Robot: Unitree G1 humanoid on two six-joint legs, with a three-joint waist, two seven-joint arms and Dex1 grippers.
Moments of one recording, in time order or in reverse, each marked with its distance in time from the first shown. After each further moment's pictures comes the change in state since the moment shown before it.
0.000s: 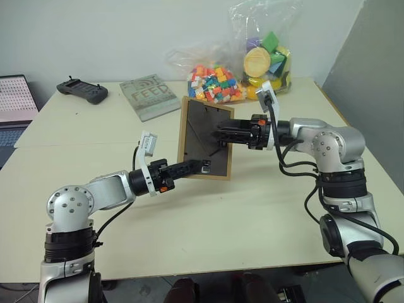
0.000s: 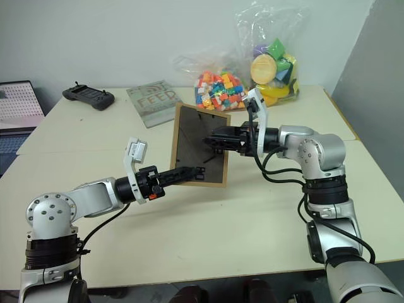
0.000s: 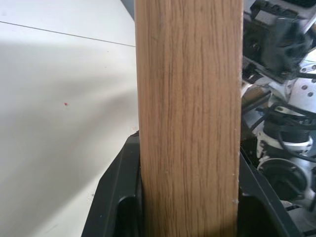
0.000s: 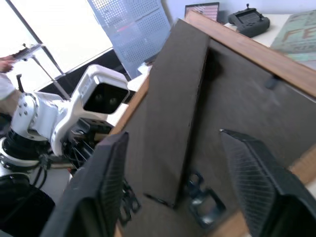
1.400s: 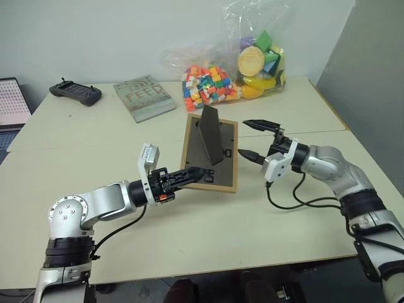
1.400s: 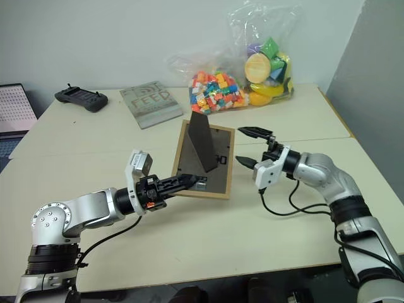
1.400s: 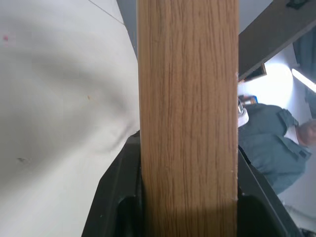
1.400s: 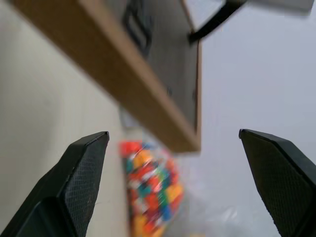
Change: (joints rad) left arm 0.067 0.011 -0.062 0.118 -0.562 0.025 0.303; right arm 0.126 -0.255 0.271 0.434 -1.247 -2.109 -0.776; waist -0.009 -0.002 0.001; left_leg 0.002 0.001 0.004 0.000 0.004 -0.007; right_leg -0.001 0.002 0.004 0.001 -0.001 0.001
